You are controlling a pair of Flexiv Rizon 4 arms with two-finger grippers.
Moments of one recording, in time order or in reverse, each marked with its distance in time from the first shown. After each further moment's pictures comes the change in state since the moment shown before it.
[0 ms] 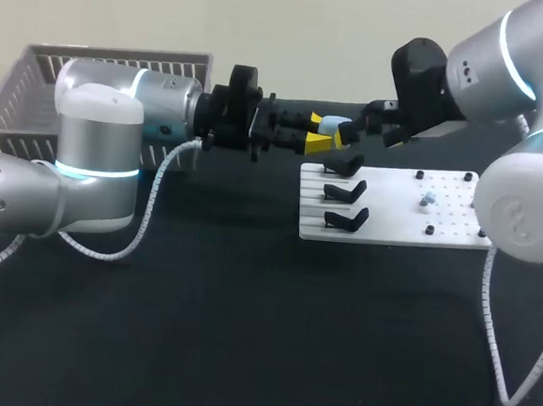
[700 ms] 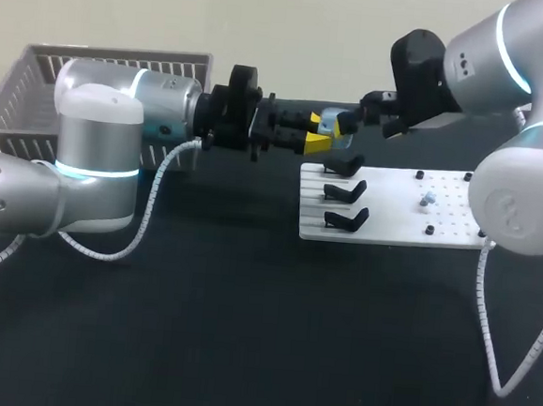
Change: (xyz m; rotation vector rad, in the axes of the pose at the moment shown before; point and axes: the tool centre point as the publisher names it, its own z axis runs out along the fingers) left arm 0.000 0.000 0.000 0.001 -0.001 0.000; right arm -0.017 -0.007 0.000 0.018 -0.028 0.014
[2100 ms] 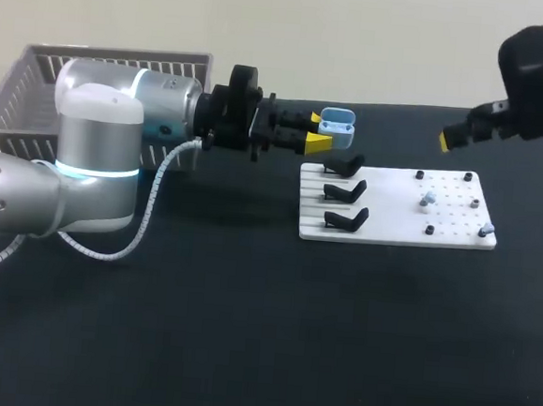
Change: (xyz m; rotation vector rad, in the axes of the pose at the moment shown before) left arm 0.000 0.000 0.000 0.000 0.001 0.000; right arm 0.054 -0.080 -0.114 0.256 0.023 -0.107
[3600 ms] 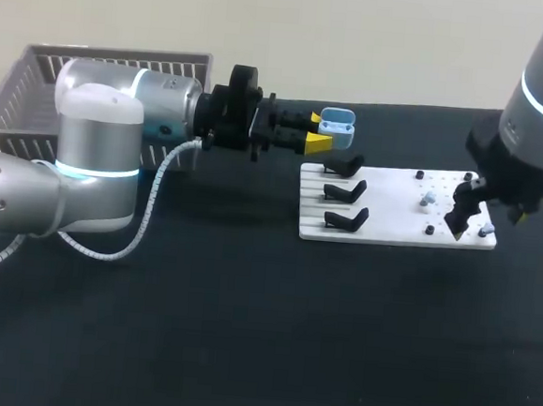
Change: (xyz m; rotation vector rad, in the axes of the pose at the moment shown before) left arm 0.000 0.000 0.000 0.000 0.000 0.000; right arm 0.109 -0.028 0.067 0.117 0.435 0.007
